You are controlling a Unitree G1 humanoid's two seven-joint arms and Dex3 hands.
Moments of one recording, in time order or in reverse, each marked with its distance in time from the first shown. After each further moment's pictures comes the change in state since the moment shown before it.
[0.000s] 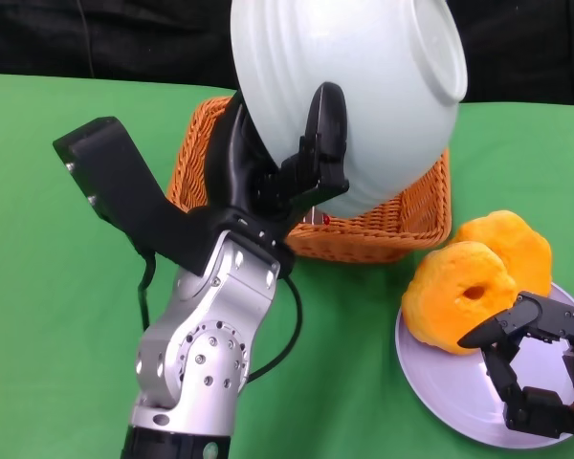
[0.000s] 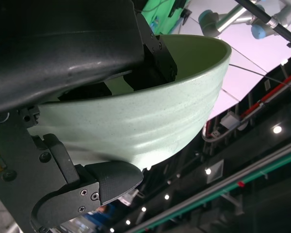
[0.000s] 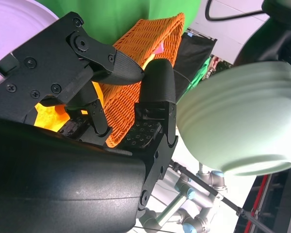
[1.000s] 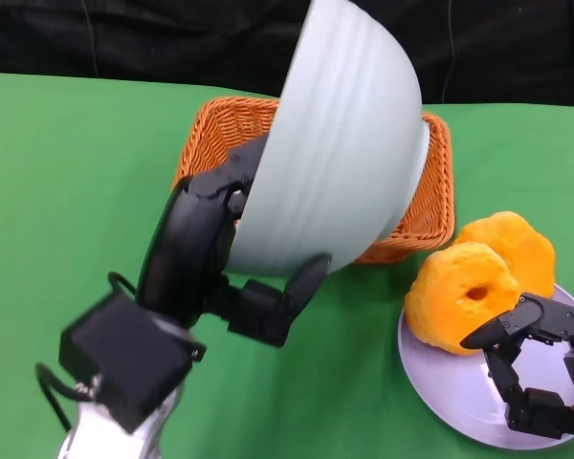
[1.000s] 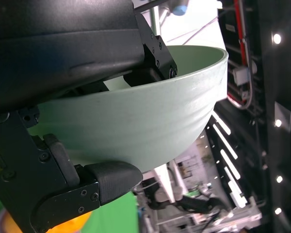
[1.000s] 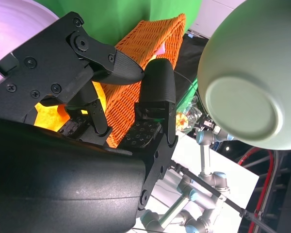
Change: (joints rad) left arm 0.302 0.320 -0.131 -0.157 0.678 -0.490 -0.180; right arm -0.004 -0.002 -0.002 0.022 0.016 -0.006 0.009
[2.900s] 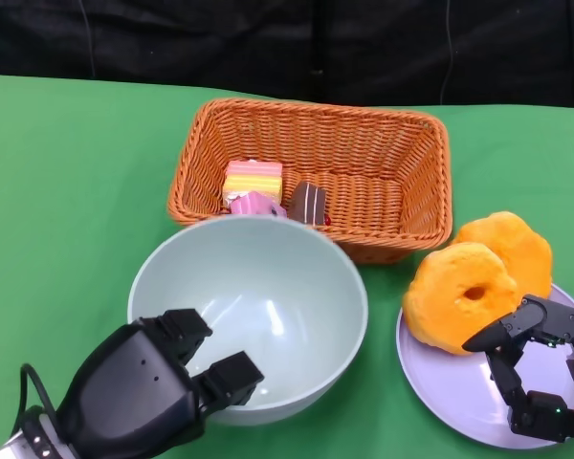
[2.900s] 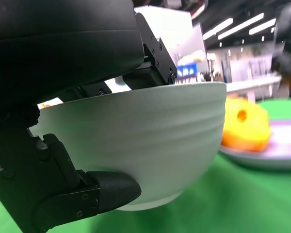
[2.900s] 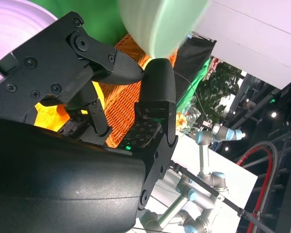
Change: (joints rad) left arm 0.112 0.520 -0.127 0.257 1.189 -0.313 0.717; right arm 0.022 -0.004 0.000 -0.037 0.011 0.018 0.012
